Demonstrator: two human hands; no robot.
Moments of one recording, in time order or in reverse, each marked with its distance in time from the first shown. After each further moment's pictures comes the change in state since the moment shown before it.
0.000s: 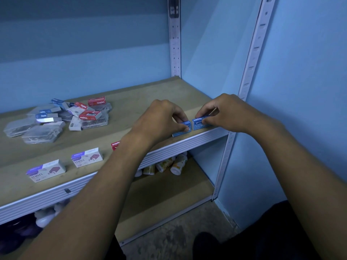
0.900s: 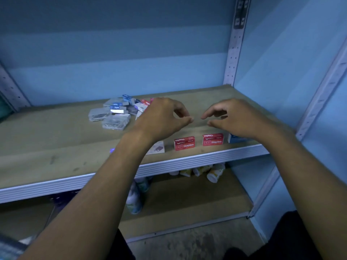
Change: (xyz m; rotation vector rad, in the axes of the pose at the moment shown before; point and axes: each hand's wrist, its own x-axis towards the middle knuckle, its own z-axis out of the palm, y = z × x) left_hand -0.072 -0.068 -0.088 0.125 0.182 -0.134; right_hand 0.043 -0.103 0.048 0.138 -0.035 -0.221
